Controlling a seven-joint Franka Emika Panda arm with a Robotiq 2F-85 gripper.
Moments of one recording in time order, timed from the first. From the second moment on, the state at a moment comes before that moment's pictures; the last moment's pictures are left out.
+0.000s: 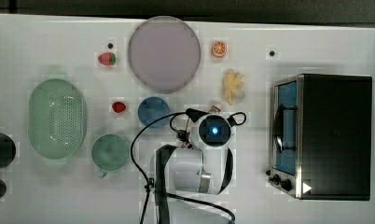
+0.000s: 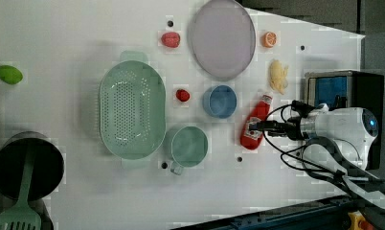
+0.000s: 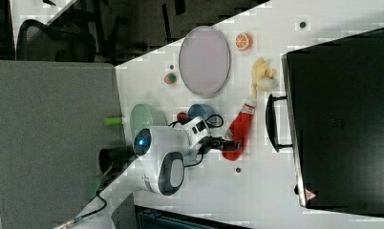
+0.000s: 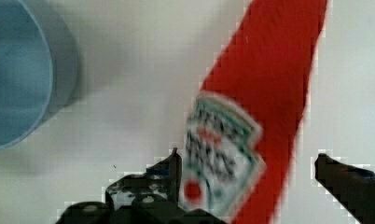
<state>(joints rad) -0.17 0.25 0.09 -2.48 0.02 1.03 -0.66</state>
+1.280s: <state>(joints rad) -0.16 -0.32 0.10 -2.04 0.01 0.19 -0.07</state>
